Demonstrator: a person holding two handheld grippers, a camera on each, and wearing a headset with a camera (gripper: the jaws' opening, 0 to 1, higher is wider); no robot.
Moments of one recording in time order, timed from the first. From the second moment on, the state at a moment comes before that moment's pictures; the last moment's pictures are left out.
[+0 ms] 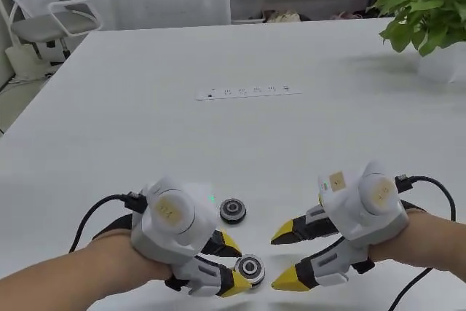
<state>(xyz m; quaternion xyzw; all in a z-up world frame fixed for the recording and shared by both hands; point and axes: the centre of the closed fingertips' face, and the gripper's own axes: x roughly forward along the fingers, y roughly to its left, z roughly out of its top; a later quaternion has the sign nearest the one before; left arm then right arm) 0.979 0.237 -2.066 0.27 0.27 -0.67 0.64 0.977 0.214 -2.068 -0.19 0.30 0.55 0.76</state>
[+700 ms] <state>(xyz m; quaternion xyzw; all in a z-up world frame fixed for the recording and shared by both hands) 0.983 0.230 -2.067 0.28 0.26 -0.66 0.65 0.977 0.216 -2.070 -0.18 0.30 0.55 0.75</state>
